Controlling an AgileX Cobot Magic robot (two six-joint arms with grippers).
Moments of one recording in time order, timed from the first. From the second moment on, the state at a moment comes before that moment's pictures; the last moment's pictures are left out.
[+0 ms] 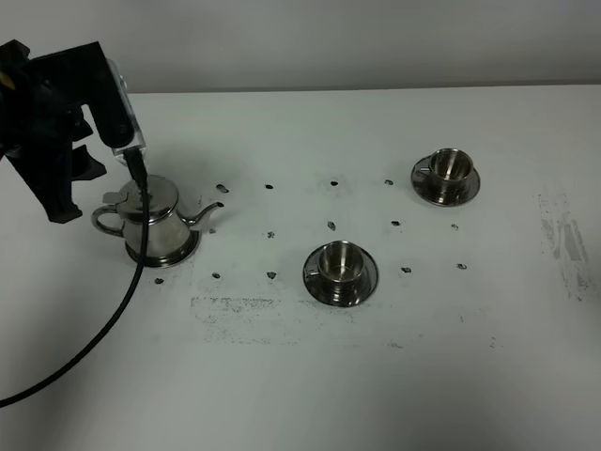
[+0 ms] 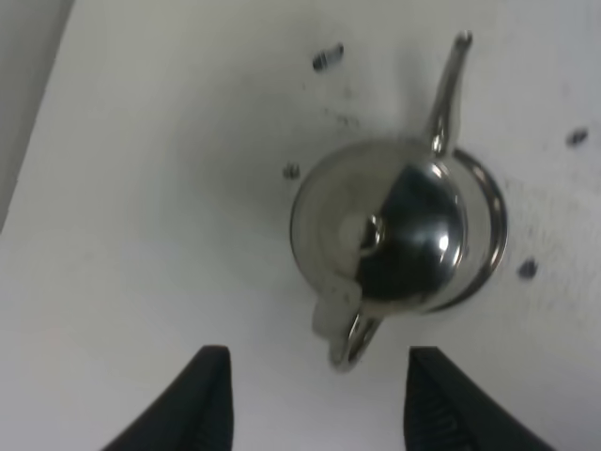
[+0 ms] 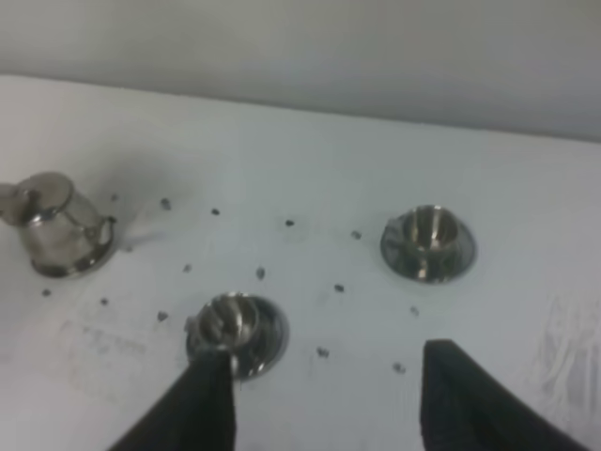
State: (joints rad) left arm -0.18 1.56 -1.22 -0.07 0.69 1.13; right arm 0.07 0.58 -0.92 0.41 0.98 -0.31
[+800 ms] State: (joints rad) left arm -0.18 1.56 -1.22 0.04 0.72 1.18; right arm 0.07 0.14 -0.56 0.22 1.06 -0.20
